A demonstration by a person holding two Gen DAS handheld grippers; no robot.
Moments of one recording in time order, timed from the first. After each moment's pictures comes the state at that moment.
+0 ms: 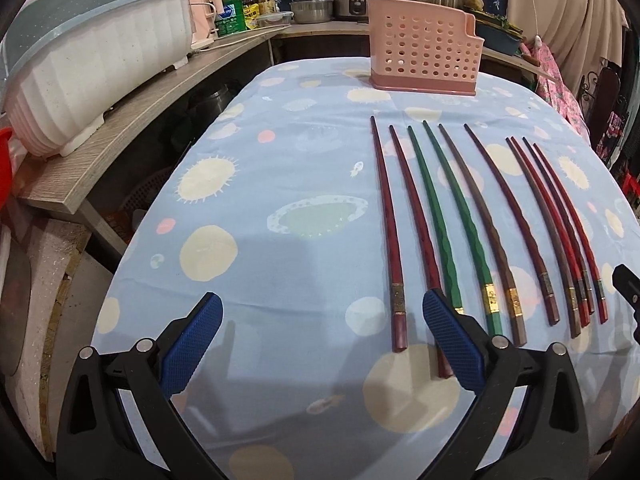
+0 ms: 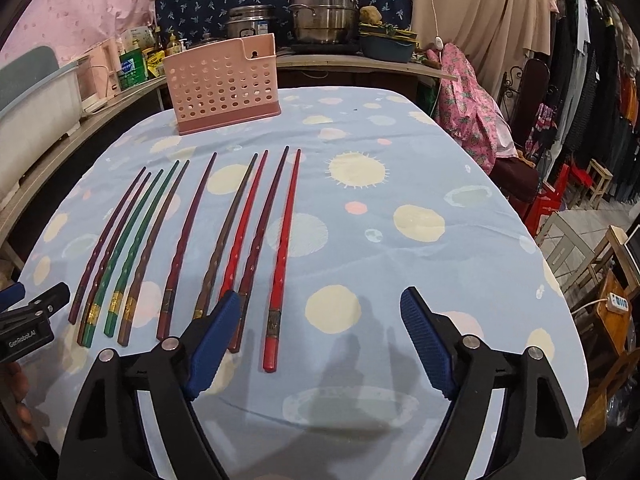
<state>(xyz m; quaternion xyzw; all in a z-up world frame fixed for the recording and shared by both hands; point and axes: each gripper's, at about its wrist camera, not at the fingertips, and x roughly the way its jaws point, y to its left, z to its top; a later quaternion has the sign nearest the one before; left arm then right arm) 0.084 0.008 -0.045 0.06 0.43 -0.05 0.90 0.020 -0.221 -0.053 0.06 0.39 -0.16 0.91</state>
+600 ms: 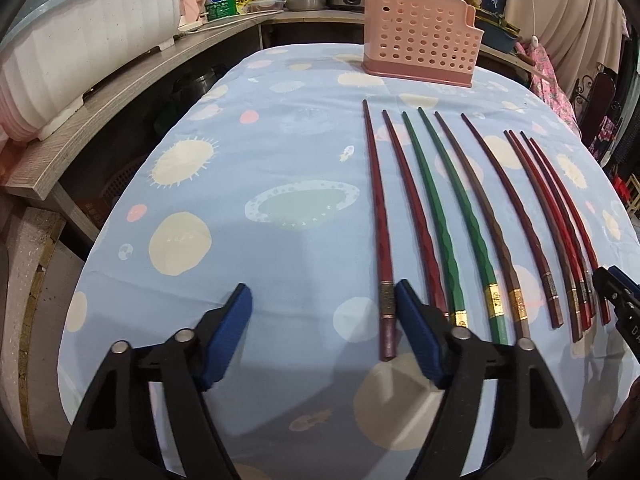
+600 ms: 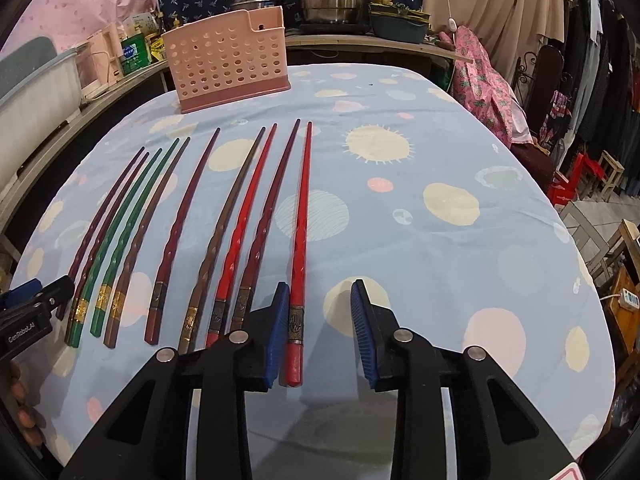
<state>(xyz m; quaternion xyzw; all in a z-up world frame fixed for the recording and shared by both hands) 0.093 0.009 -0.060 0.03 0.45 -0.07 0.89 0.032 -0.223 -0.073 0.07 0.41 -0.14 0.90</state>
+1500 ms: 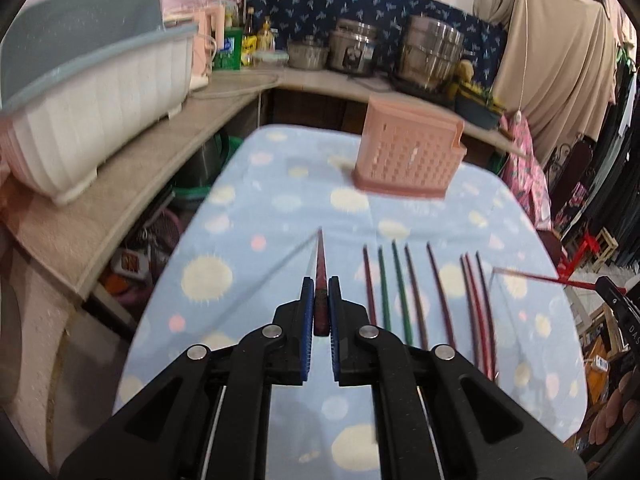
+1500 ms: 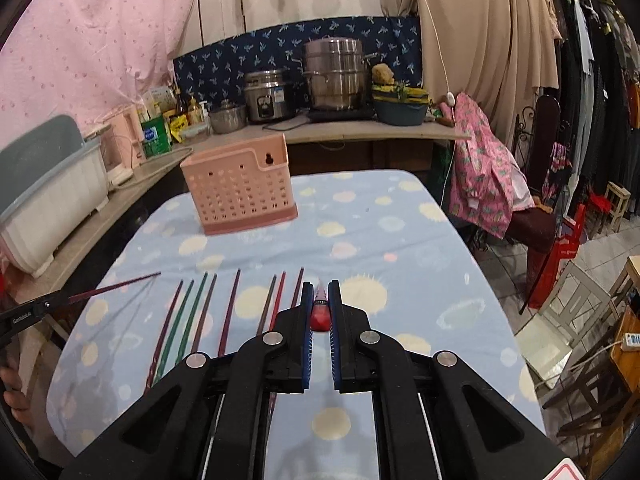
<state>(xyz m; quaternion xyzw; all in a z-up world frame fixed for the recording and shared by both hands) 0.129 0.037 0.070 -0.04 0.38 -0.11 0.92 0.049 -0.262 0.066 0.08 0.28 -0.12 0.95</state>
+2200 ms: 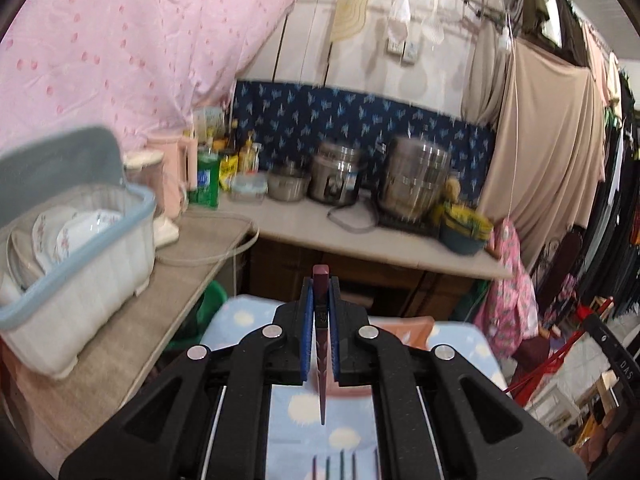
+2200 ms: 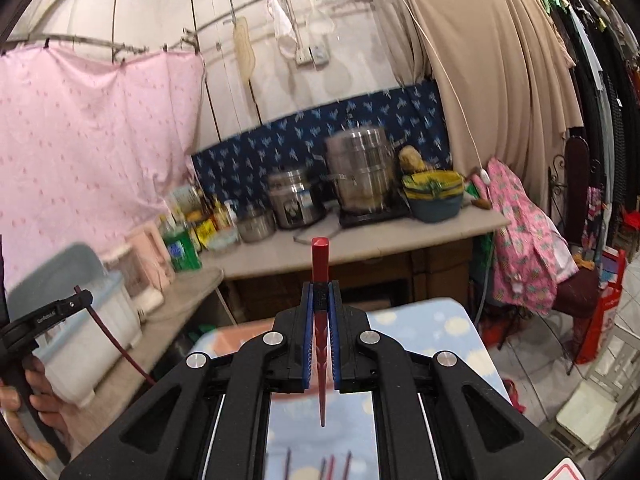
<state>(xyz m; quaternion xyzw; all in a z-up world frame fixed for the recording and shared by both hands) 0.253 -0.010 0.240 -0.08 0.20 -0.11 0.97 0.171 -0.300 0.202 0.14 0.14 -0.07 0.98</state>
